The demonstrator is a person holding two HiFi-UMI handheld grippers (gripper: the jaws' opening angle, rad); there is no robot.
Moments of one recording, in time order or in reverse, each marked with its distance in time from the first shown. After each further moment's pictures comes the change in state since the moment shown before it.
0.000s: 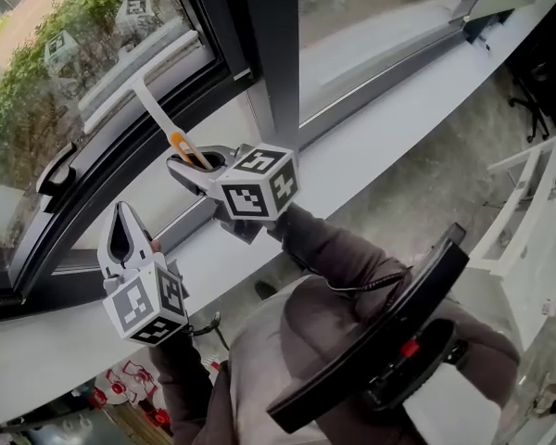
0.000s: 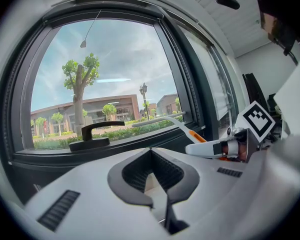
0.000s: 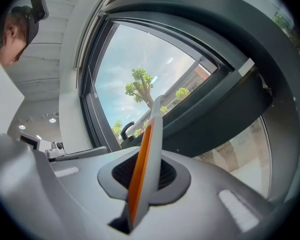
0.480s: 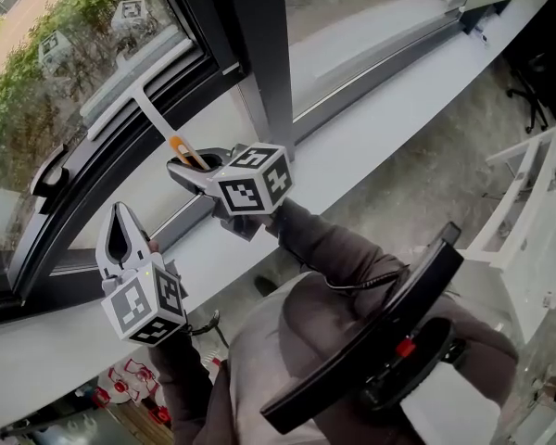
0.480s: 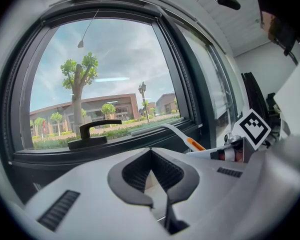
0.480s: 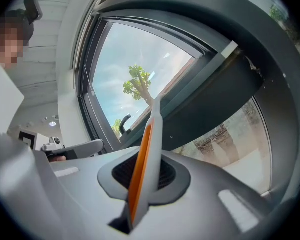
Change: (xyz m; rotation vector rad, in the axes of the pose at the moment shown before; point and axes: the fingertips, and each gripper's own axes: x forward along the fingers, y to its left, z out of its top) left arm -0.006 -0.009 -0.005 0.010 0.012 -0.009; right arm -0.007 -0.012 -0.025 0.051 0.038 0.005
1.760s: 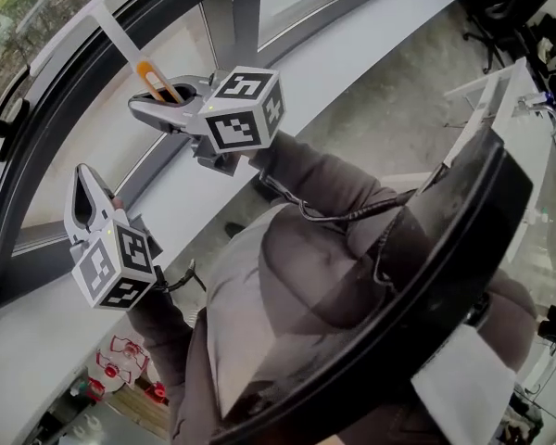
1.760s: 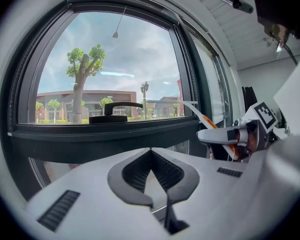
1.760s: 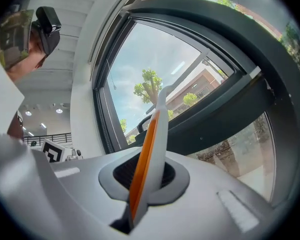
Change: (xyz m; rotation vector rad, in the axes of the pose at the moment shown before) left arm -0.036 0.033 -0.050 -0.113 -0.004 -0.068; right arm -0.022 0.065 -0.009 -0.173 -0.070 0.040
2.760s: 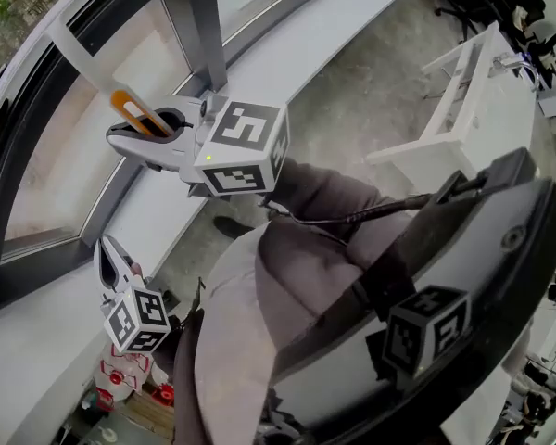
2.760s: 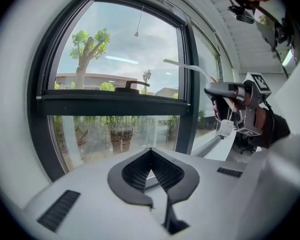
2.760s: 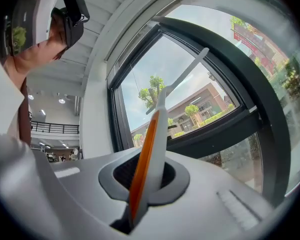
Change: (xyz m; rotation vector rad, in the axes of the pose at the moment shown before) left arm -0.137 0.032 -0.108 -0.106 0.149 -0.049; right arm -0.048 0.126 0.004 -0.162 -0.074 -0.037
